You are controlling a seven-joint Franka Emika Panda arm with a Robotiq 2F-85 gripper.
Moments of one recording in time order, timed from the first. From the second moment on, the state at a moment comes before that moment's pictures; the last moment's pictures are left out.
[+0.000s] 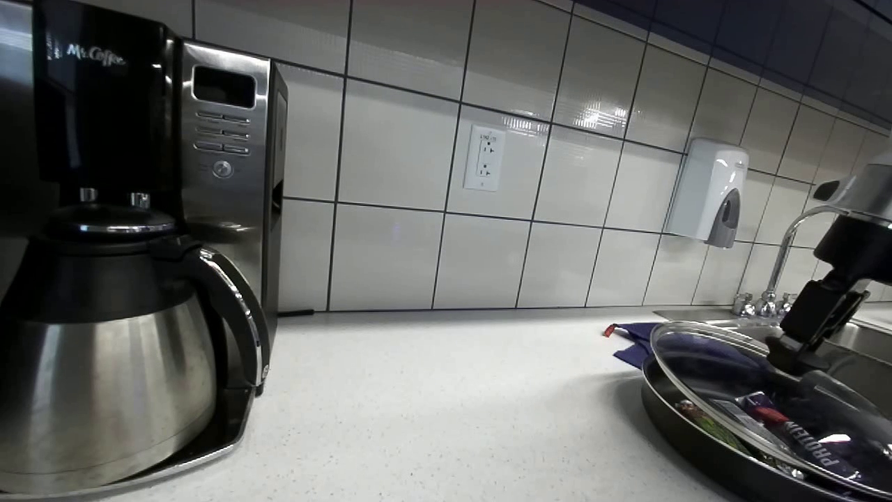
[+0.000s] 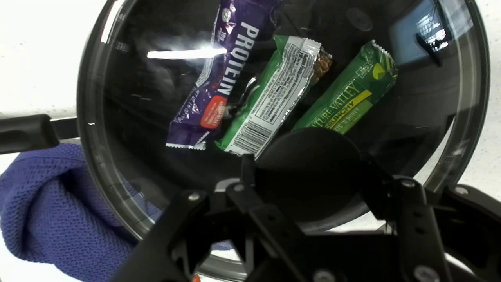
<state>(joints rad) 0.02 -0.14 -0.18 -2.66 0.18 2.69 -0.56</state>
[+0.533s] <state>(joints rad) 0.02 -0.14 -0.18 -2.66 0.18 2.69 -0.56</state>
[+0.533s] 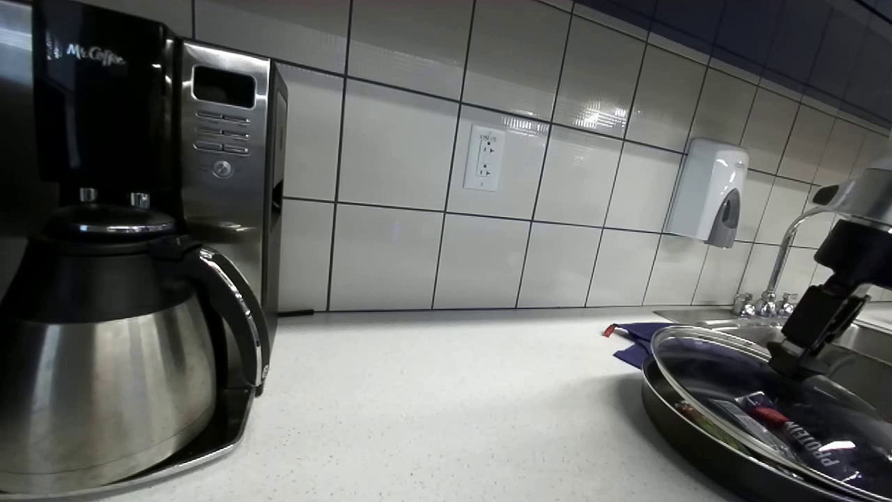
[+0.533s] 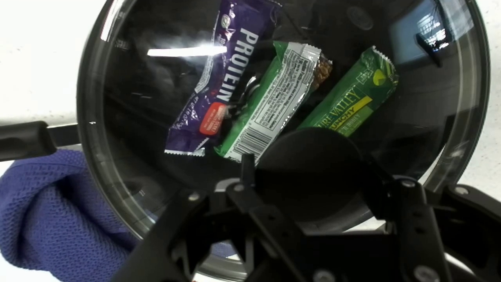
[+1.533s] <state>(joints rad) 0.02 -0.14 -0.18 -2.64 0.18 2.69 -0.56</state>
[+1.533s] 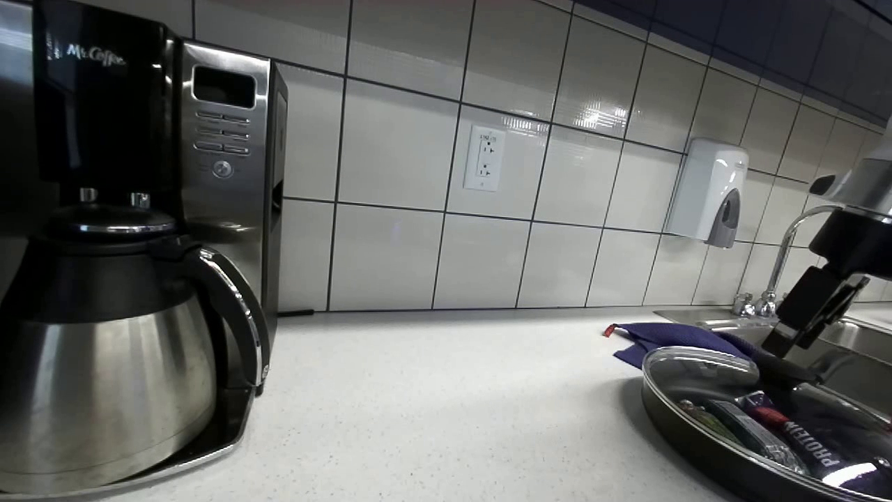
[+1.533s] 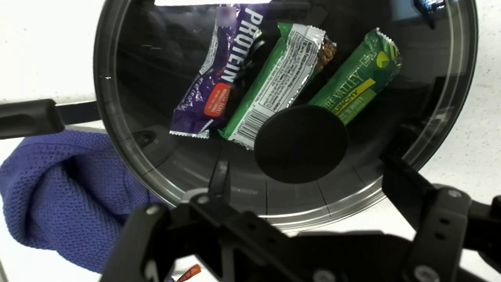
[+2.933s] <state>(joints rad) 0.00 -0.41 -0.10 -2.74 -0.02 2.42 -0.20</state>
